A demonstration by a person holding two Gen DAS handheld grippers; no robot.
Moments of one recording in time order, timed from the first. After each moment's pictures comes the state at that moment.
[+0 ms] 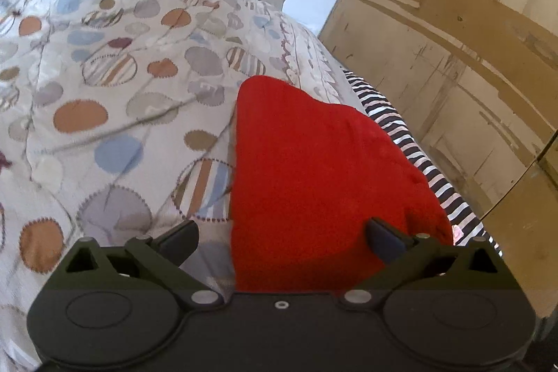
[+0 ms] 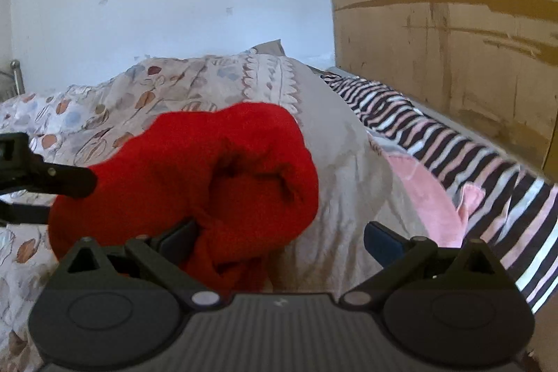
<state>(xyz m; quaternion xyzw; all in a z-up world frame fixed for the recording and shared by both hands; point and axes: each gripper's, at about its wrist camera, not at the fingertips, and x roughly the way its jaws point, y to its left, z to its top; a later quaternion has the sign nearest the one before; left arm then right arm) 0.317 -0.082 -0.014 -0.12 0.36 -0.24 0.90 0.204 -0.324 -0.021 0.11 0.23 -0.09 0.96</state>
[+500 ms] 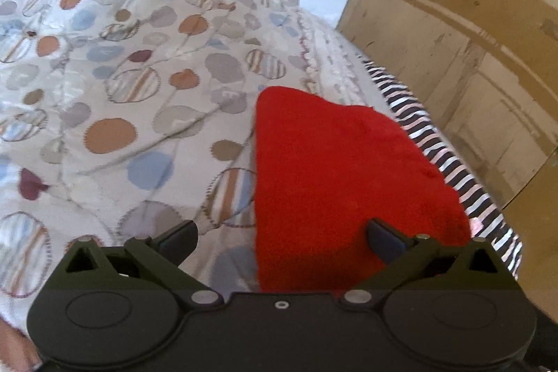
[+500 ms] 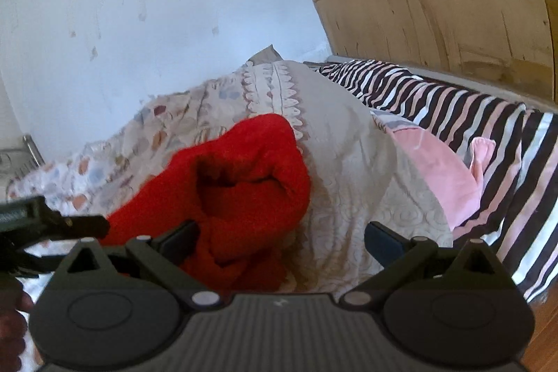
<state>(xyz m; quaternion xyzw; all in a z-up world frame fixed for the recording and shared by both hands) 0.319 -0.081 0.022 -0.07 0.38 -0.19 0.90 0.187 -0.359 -0.005 0.24 0.21 -0.06 0.94</state>
